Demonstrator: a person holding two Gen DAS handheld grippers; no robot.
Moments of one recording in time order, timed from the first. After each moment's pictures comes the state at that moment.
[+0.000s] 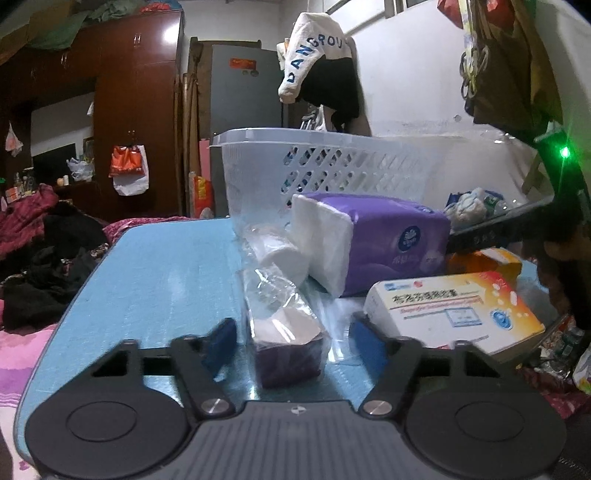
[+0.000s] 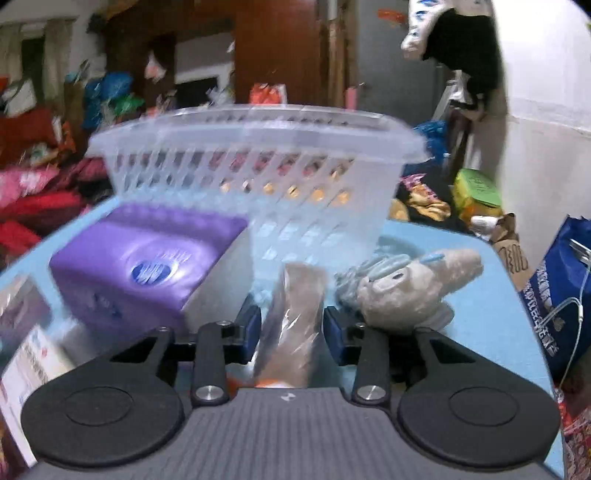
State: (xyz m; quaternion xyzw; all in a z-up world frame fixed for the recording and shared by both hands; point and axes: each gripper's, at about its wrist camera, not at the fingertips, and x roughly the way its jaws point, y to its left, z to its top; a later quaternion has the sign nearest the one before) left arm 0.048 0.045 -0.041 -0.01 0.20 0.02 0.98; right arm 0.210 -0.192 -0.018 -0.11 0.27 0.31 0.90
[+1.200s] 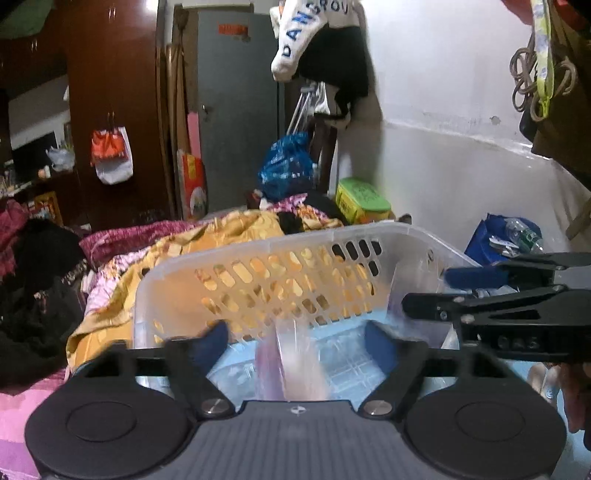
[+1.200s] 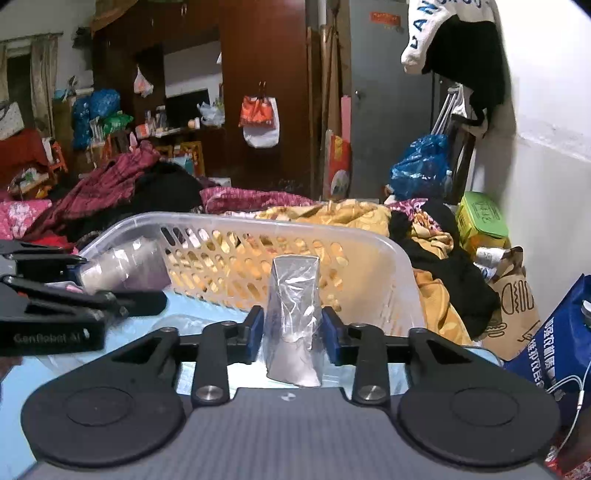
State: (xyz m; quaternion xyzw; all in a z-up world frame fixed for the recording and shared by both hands) left arm 0.274 0.043 0.085 -0.01 0.26 0.02 0.96; right arm 0.312 -0.131 0.058 -0.07 0.26 0.31 0.91
